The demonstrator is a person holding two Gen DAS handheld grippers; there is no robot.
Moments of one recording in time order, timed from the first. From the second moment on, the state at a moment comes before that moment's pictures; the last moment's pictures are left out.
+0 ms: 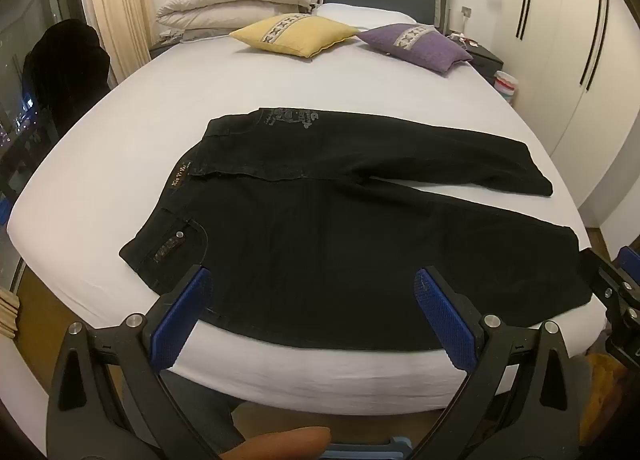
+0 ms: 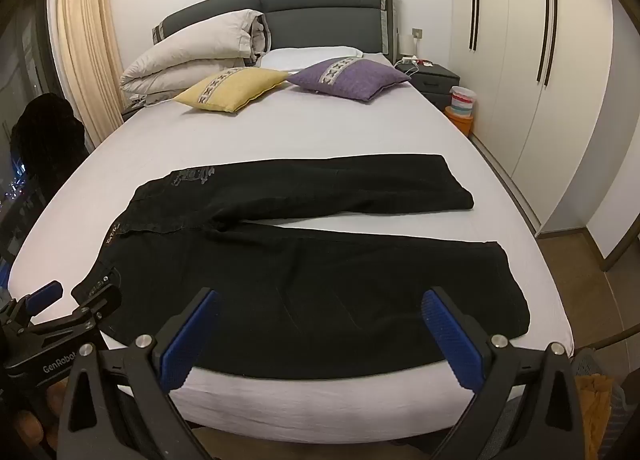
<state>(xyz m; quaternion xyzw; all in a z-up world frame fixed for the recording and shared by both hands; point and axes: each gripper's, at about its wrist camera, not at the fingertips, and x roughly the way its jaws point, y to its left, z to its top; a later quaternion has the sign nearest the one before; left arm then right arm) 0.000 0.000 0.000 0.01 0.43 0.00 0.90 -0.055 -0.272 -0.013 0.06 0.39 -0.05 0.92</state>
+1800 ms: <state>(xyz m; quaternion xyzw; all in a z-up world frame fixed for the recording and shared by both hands) -0.003 -0.004 0.000 0.01 0.43 -0.01 0.90 -0.054 -0.270 -0.015 0.05 0.39 -0.05 0.92</state>
